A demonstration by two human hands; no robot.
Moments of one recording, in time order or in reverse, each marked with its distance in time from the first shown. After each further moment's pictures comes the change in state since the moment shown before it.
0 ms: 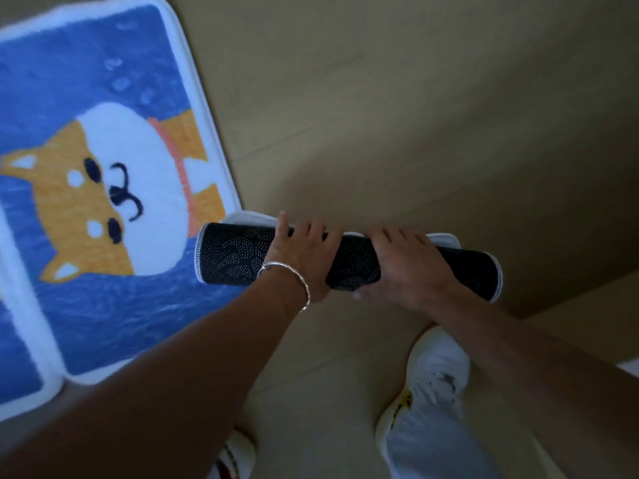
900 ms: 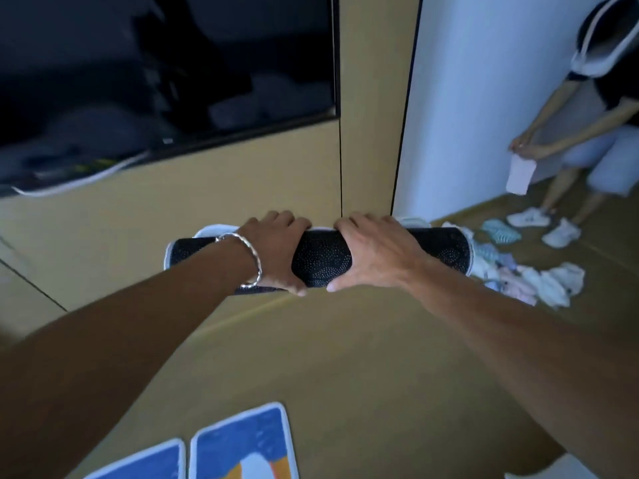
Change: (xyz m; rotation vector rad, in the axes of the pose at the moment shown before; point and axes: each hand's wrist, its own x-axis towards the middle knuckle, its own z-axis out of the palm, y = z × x) left_hand -0.409 -0.068 -0.837 0.243 0.575 -0.144; right_hand -0.394 -0.183 -0.798 -0.347 0.854 -0.208
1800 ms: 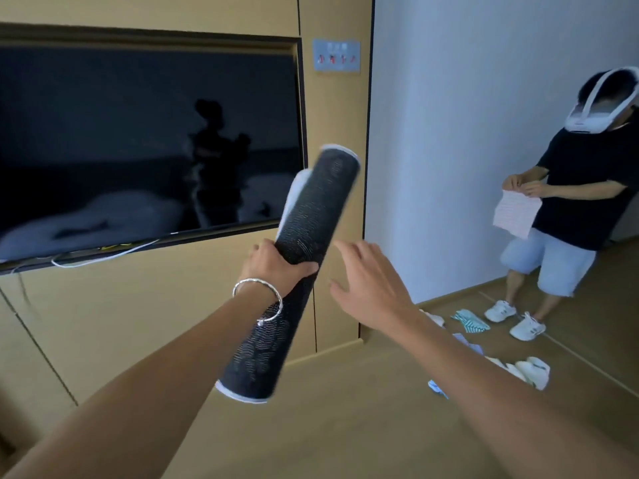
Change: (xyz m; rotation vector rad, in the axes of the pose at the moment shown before) left_hand -0.018 0.170 -0.162 -0.787 0.502 -0.628; right_hand -0.160 0.083 -0.176 0.187 0.412 0.072
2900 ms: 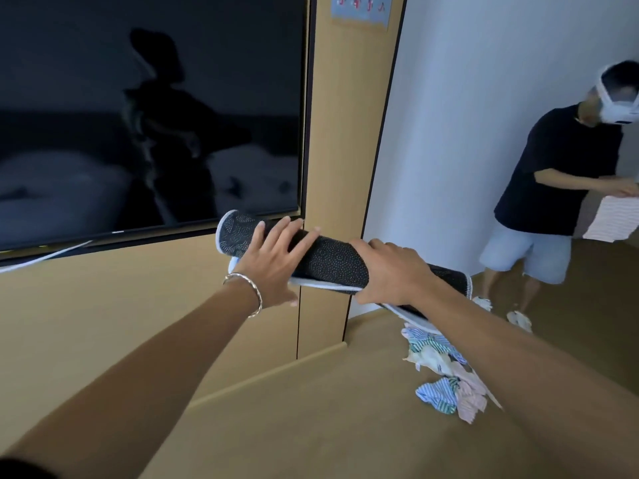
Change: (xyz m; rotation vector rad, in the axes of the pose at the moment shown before) left_hand 0.263 -0.101 0.064 0.709 0.059 0.843; right_hand 0.228 0.078 0.136 -0.352 -0.381 0.061
